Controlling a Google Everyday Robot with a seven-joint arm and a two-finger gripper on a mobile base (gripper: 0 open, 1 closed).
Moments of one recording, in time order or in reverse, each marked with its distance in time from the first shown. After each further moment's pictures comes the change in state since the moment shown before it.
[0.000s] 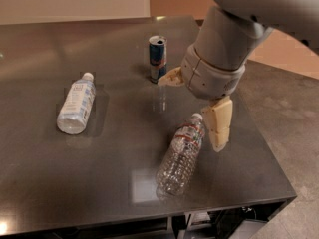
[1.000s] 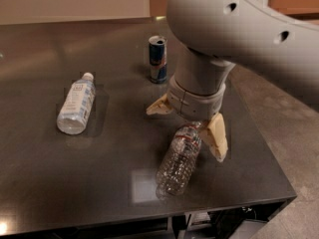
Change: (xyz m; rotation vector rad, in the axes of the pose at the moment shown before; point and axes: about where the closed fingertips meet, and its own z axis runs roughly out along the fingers) arm -0.006 0.018 0.044 -0.128 0.073 -0.282
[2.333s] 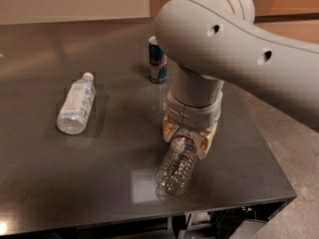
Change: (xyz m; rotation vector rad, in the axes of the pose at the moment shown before) arm -0.002 0.014 0.015 -0.071 0.052 -0.134
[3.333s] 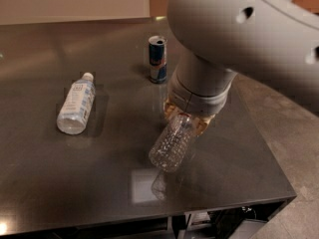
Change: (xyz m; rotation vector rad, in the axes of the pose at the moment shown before) arm 0.016 -0.018 -0.044 0.176 0.154 -0.031
